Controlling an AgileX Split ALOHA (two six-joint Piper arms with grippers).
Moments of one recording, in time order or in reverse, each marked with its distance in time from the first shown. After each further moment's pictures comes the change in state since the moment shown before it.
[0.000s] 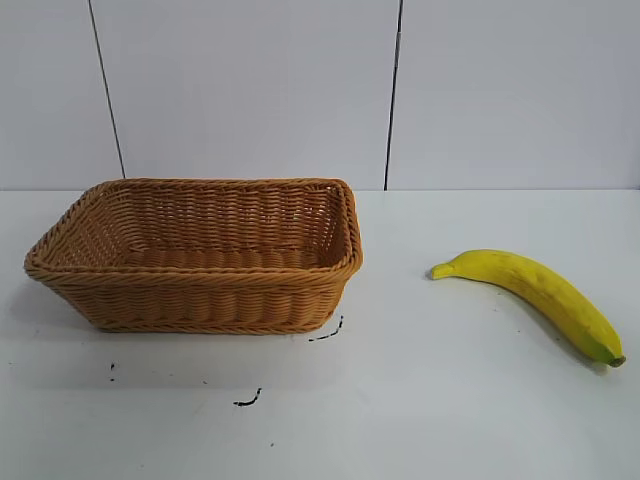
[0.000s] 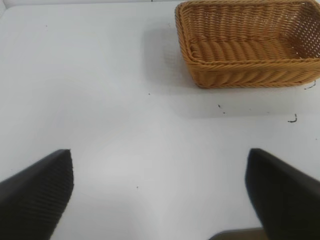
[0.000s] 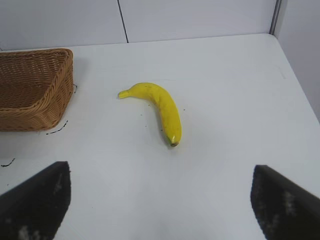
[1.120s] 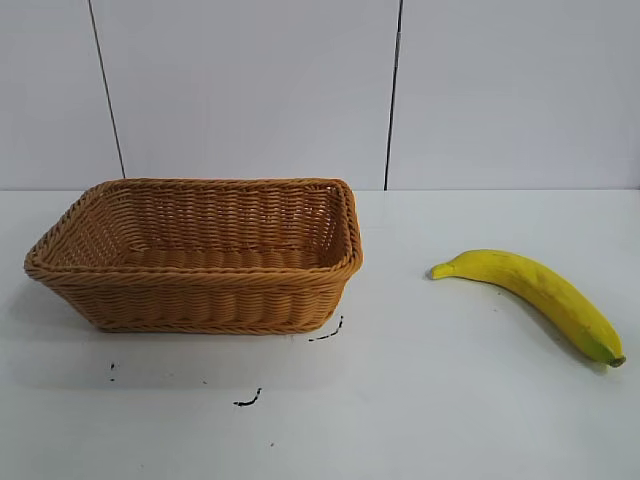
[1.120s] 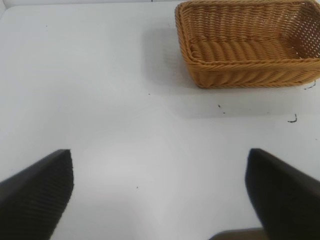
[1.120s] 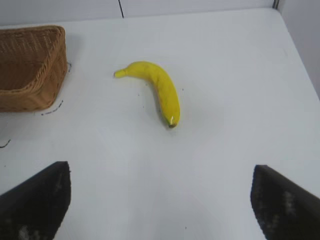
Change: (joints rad) left arm 0.000 0.000 0.000 0.000 0.000 0.000; right arm 0.000 0.696 -0.236 -0.009 0.053 0.000
